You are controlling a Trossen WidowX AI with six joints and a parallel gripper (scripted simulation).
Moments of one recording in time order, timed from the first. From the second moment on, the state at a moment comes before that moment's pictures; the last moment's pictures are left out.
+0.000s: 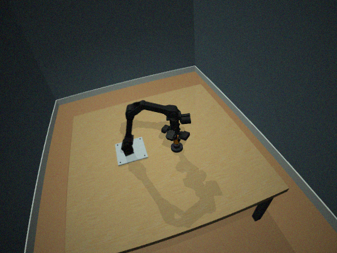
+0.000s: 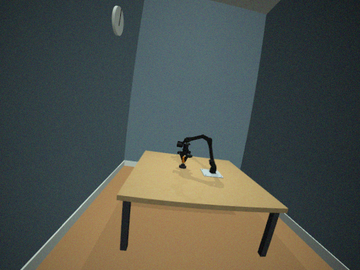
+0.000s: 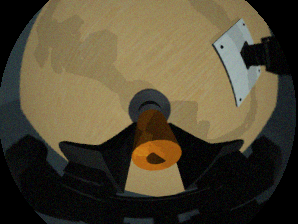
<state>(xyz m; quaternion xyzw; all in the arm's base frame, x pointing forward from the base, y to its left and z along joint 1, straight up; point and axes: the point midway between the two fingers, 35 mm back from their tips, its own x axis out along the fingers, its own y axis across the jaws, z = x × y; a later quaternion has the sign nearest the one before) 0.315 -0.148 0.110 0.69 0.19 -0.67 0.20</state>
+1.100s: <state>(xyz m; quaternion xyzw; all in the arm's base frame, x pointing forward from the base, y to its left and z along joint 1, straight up) 0.316 -0.148 0.106 0.69 0.19 -0.67 0.20</state>
